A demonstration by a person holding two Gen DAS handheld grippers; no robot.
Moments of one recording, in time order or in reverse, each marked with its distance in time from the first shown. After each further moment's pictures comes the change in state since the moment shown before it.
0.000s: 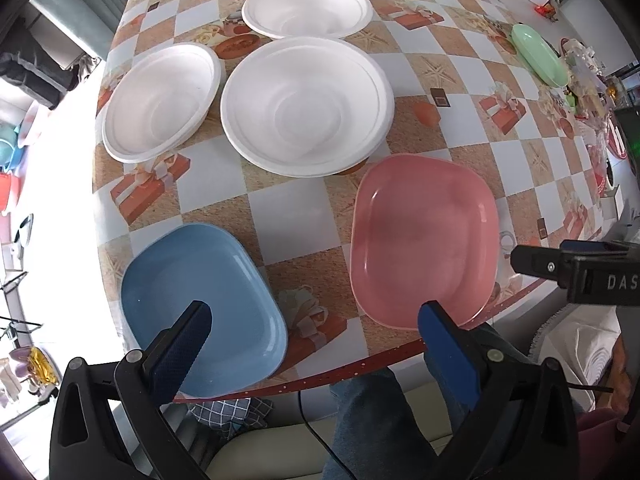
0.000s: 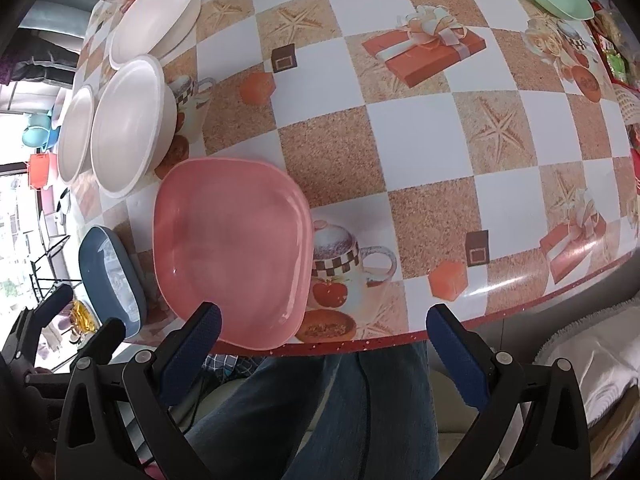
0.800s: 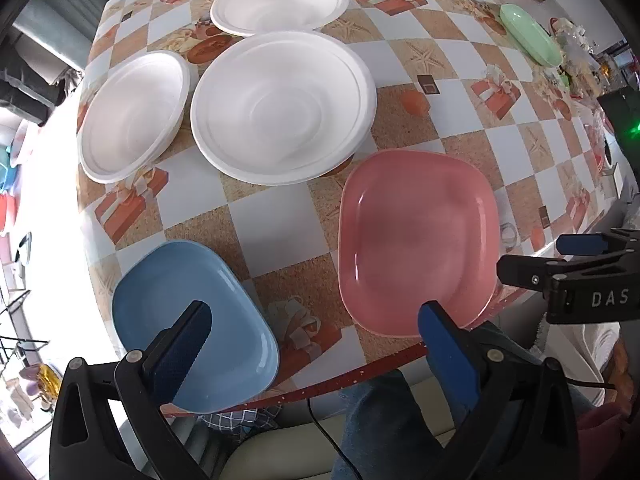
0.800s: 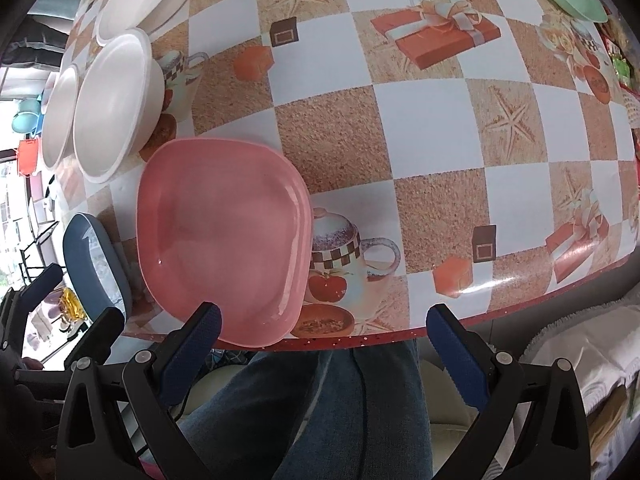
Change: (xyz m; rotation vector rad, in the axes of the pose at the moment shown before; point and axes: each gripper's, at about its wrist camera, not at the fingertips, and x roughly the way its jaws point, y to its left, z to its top) left arm 0.015 -0.012 0.012 0.080 0.026 0.012; right arm 0.023 0.012 0.007 -0.012 0.073 -0.037
